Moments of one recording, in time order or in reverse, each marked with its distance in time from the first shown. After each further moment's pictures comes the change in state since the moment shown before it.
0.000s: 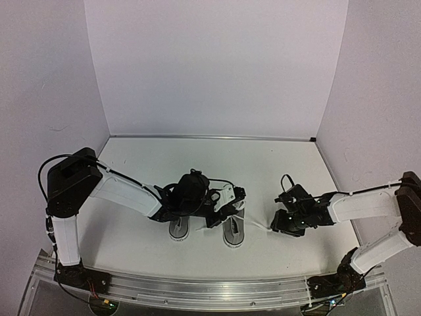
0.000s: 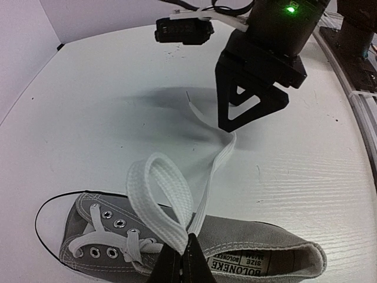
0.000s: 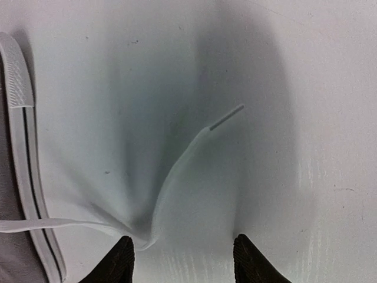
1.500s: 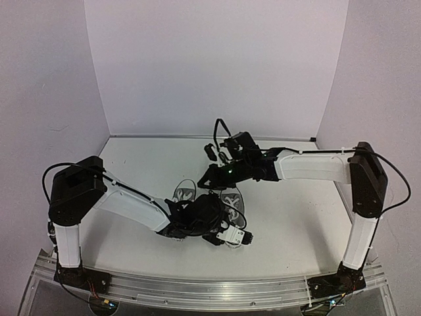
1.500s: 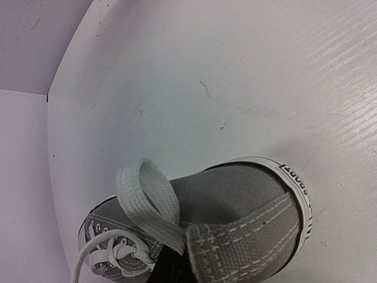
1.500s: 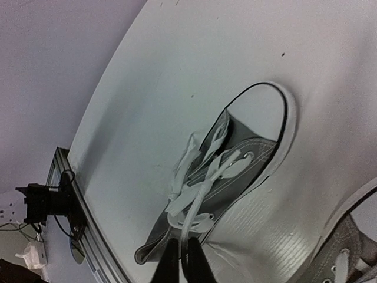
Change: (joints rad) left arm -0.155 0.034 0.035 -0.202 -0.309 0.686; right arm 0.119 0.494 0.840 0.088 -0.503 -0.350
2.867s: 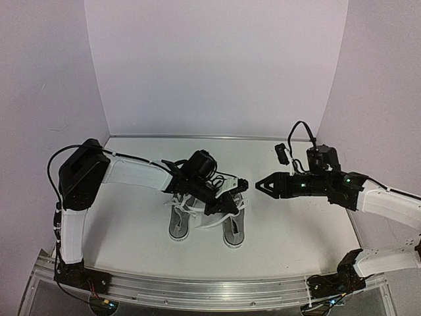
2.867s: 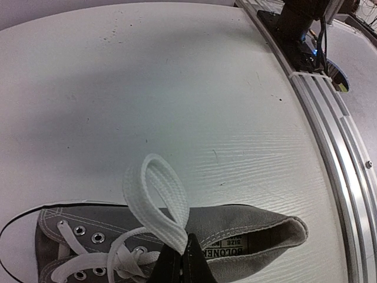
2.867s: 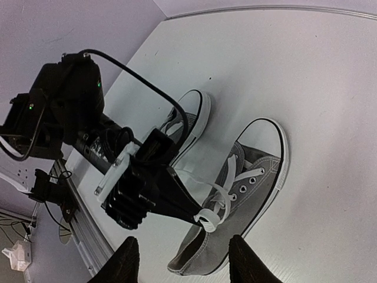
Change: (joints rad) left arm 0.276 0.082 0.304 -0.298 0.719 -0.551; right arm -0.195 -0.779 -0.645 0.028 0.024 -0.090
